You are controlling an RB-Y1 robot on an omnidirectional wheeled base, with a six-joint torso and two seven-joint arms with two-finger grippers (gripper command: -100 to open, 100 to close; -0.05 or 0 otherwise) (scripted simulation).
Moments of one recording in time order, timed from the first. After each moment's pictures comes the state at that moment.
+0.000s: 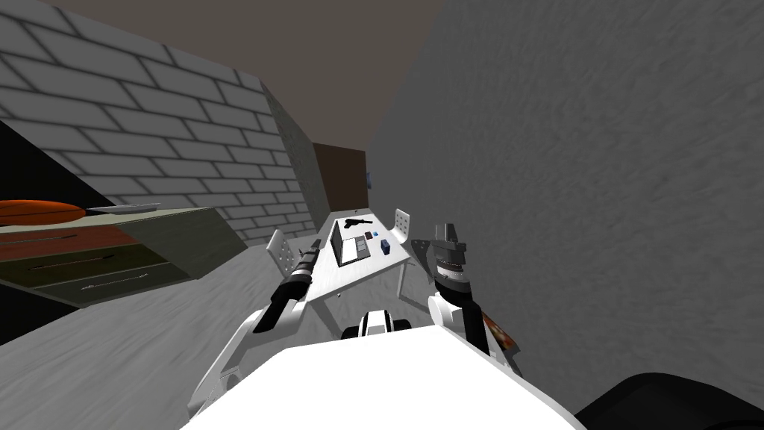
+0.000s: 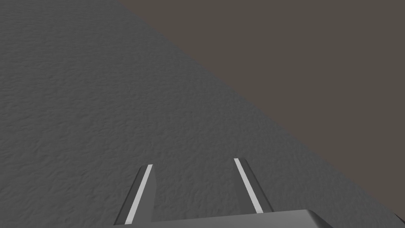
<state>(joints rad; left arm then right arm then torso) 0.33 0.12 0.10 -2.16 -0.21 0.18 -0.12 0.47 0.01 0.03 -2.32 -0.07 -0.64 0.14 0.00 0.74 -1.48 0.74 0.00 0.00</state>
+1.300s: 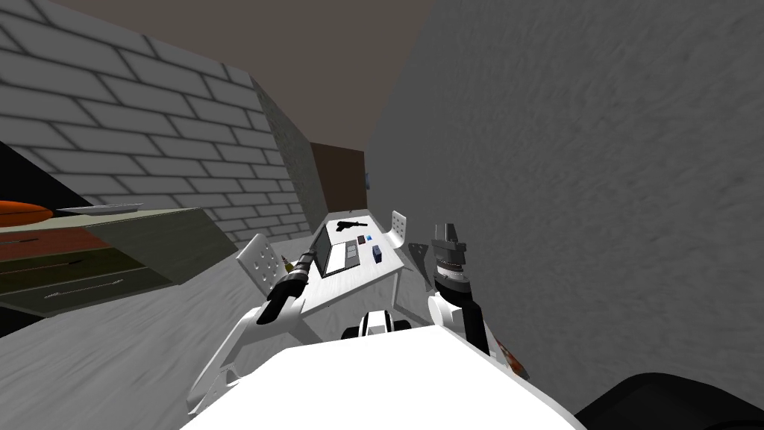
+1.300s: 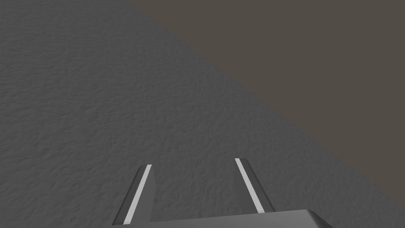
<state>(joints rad) 0.30 0.13 0.14 -2.15 -0.28 0.32 -0.19 0.47 0.01 0.03 -2.32 -0.07 -0.64 0.14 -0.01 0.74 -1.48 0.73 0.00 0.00</state>
